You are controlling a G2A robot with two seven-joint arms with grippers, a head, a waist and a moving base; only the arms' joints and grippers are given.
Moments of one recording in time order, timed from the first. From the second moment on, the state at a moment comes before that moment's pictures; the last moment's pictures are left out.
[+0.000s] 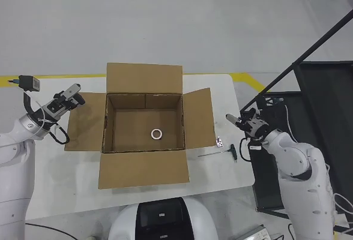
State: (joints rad) left arm 1.14 -1.09 -1.61 -1.41 -0.21 -0.38 -0.92; right arm -1.57 -1.24 1.77 -1.95 -0.73 -0.28 0.73
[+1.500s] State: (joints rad) left arm 1.14 -1.09 -1.61 -1.41 -0.21 -0.38 -0.92; right arm -1.12 -1.28 1.09 -1.67 -0.82 -0.25 0.82
